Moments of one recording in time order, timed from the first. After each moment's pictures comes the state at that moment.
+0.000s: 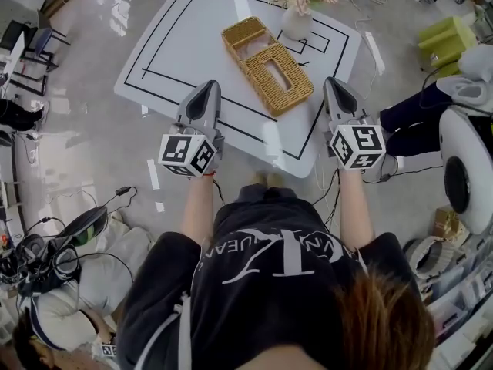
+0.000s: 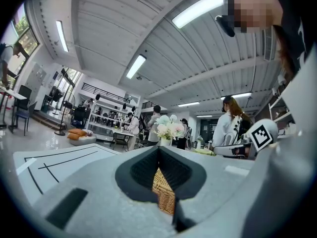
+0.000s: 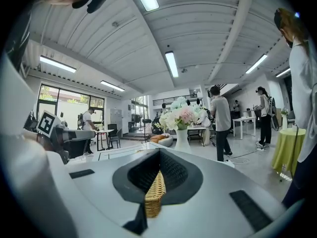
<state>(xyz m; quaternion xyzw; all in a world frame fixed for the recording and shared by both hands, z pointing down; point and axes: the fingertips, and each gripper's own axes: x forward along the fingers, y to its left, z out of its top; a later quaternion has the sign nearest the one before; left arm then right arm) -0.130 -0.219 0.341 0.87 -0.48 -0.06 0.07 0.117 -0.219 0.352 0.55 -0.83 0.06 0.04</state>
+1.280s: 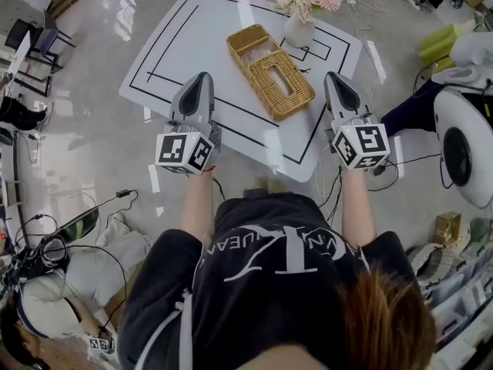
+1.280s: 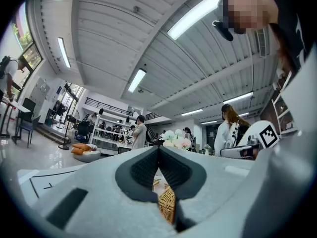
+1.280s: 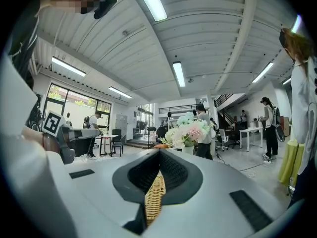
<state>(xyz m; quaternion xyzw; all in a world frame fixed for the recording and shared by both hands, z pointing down) -0.149 -0.224 0.292 0.85 -0.51 -0.10 0.01 0.104 -0.221 0.307 0.53 -0.85 0.01 0.01</state>
